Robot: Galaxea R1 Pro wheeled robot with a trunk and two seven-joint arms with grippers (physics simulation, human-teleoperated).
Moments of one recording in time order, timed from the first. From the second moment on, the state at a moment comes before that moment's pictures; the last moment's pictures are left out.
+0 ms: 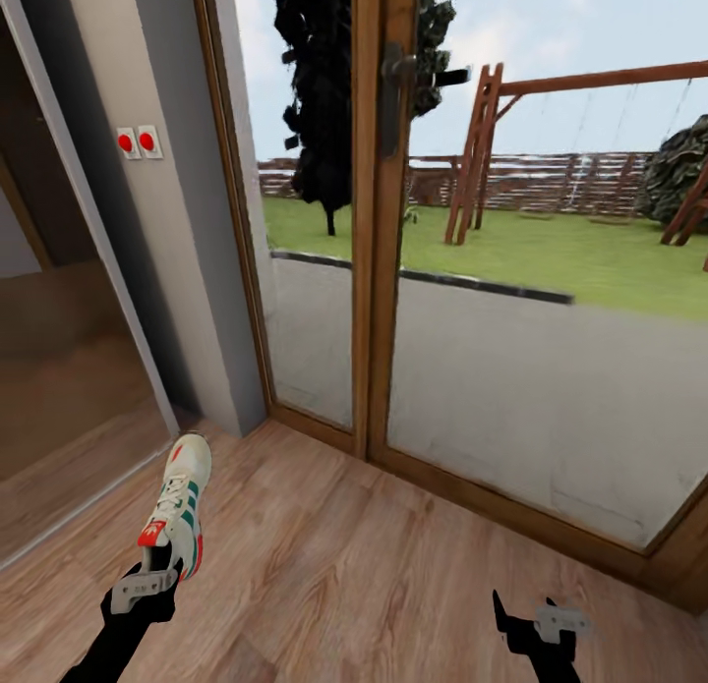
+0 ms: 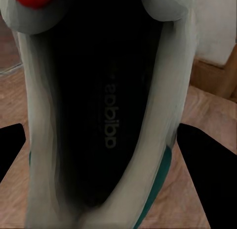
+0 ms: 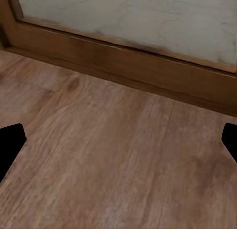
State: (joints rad) left arm -0.10 0.03 0.43 -1.02 -0.02 -0.24 -0.36; right arm -0.31 -0.05 -0.37 -0.38 0.17 -0.59 0.11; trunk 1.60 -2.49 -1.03
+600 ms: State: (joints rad) left arm -0.08 0.05 0.57 -0.65 0.02 -0.48 -0.36; right arm -0.30 -0.05 -0.37 -0.32 0.17 -0.59 0.11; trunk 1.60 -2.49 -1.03
